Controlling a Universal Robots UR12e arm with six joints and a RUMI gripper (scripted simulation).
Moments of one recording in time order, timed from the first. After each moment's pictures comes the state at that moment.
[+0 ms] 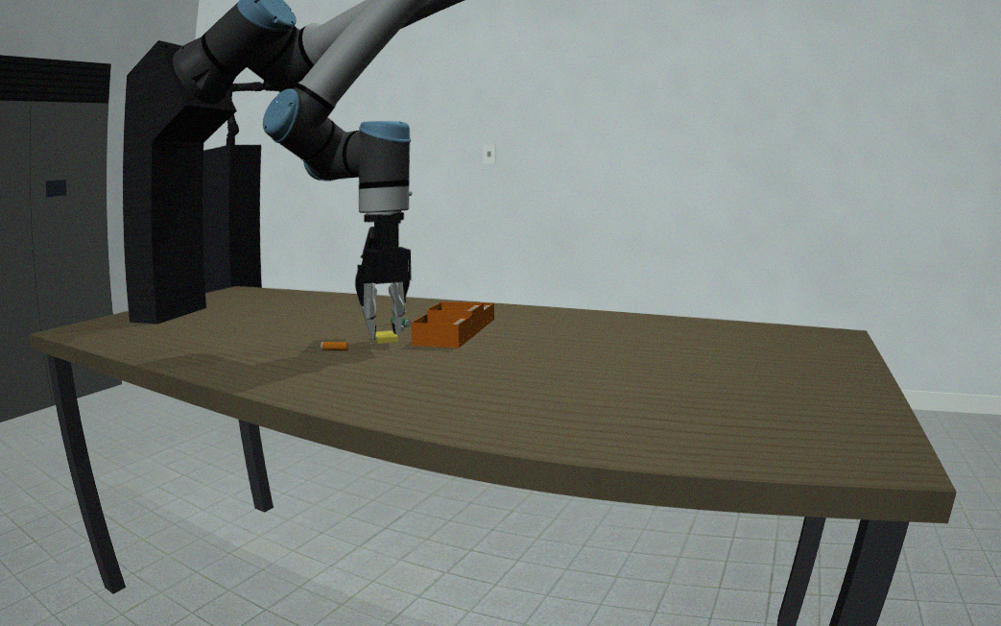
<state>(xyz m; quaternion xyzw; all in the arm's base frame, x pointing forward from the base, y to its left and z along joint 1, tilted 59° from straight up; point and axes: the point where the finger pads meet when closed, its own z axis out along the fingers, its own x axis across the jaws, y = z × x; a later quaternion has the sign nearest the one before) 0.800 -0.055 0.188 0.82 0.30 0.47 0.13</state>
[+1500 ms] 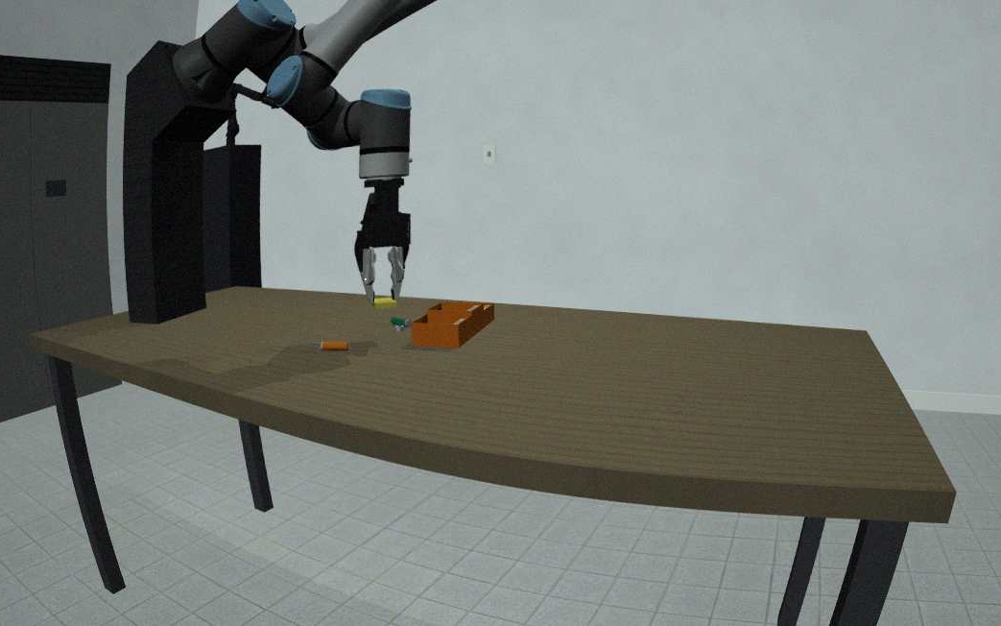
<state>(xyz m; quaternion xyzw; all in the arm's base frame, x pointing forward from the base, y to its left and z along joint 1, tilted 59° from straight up) 0.748 -0.059 0.219 0.82 0.30 0.47 0.13</state>
